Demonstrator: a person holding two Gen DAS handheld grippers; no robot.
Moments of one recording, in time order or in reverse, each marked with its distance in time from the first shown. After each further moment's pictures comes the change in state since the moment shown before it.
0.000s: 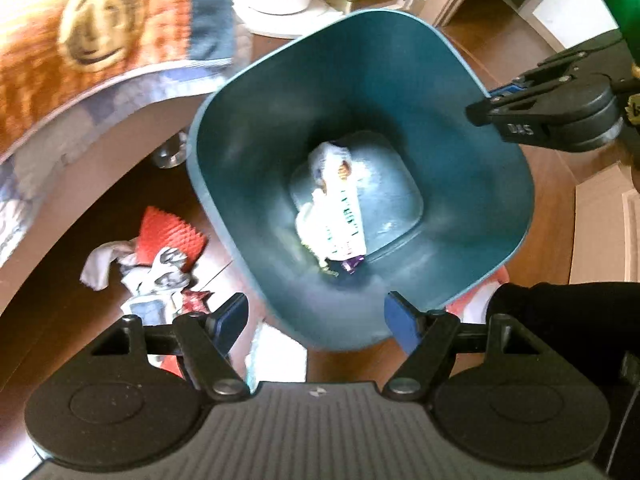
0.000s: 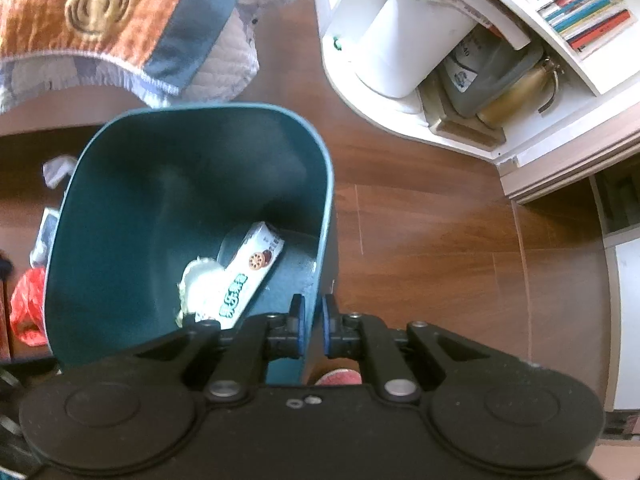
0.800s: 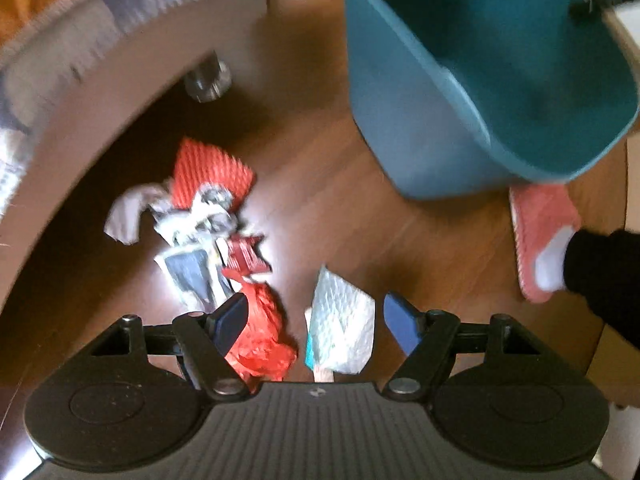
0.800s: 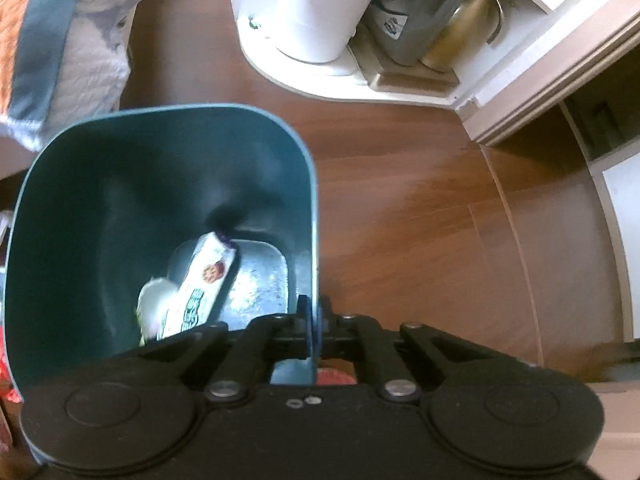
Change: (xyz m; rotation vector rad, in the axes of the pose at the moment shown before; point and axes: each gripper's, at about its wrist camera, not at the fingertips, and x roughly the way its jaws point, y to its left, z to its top) left arm 0.077 0.045 -0.029 0.025 0.181 0.105; right arm 0.049 -0.068 0.001 0.228 0.036 -0.031
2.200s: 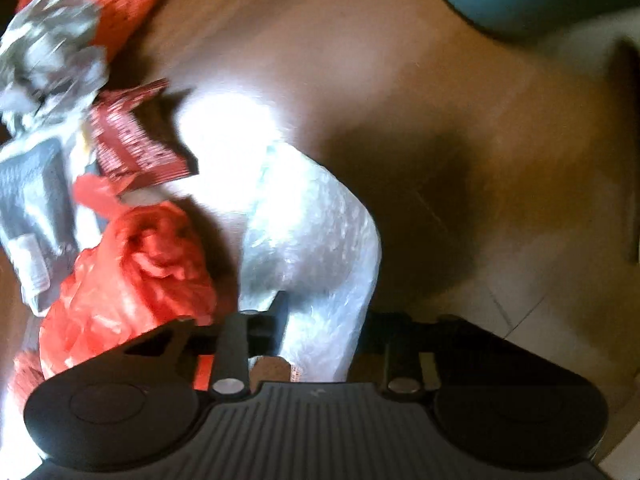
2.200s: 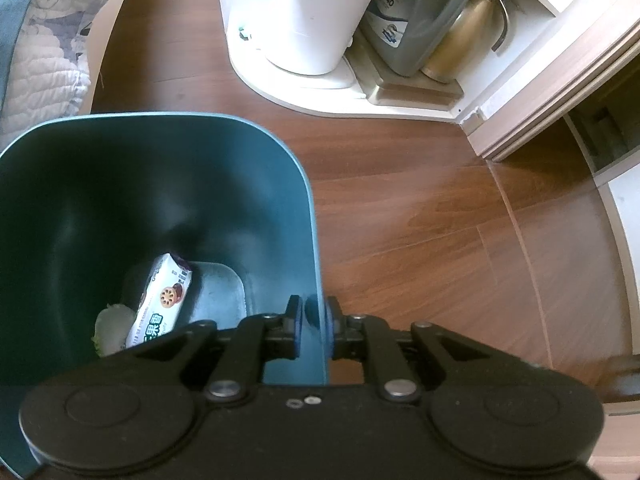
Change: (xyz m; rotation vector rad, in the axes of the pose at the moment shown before) left arm 0.218 -0.008 -0.024 -0.076 0.347 0.039; right arm 0.049 -0.016 0.006 0.010 -0.054 0.004
